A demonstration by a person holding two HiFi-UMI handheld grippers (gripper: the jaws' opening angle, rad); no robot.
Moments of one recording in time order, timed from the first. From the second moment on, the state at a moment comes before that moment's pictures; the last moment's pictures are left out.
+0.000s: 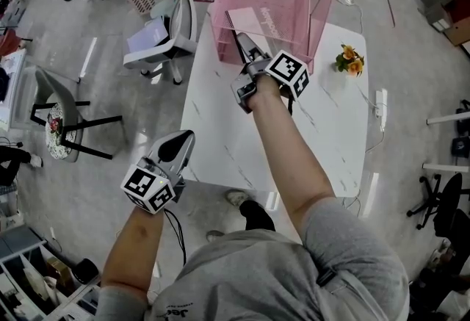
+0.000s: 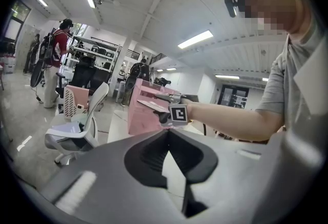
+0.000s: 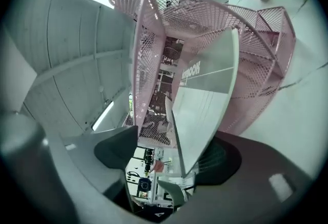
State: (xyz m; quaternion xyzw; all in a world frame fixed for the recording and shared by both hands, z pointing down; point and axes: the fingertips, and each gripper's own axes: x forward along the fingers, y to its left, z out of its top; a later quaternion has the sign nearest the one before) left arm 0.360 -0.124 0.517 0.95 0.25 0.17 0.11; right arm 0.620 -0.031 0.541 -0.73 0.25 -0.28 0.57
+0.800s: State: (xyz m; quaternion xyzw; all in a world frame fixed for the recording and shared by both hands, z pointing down) left arm 0.310 -0.158 0.465 0.97 0.17 0.10 0.13; right arm 0.483 -0.067 0.525 -0.68 0.51 -0.33 0.40
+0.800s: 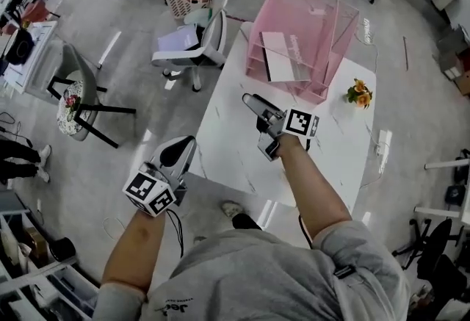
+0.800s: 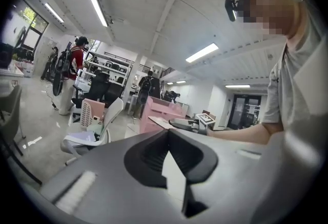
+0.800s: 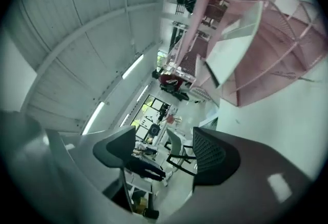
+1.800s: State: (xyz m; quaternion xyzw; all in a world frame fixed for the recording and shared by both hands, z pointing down) left arm -0.151 -0.285 0.380 0.98 -0.19 0.00 0.10; right arm 0.027 -0.281 0.384 -0.44 0.88 -0.17 0.06
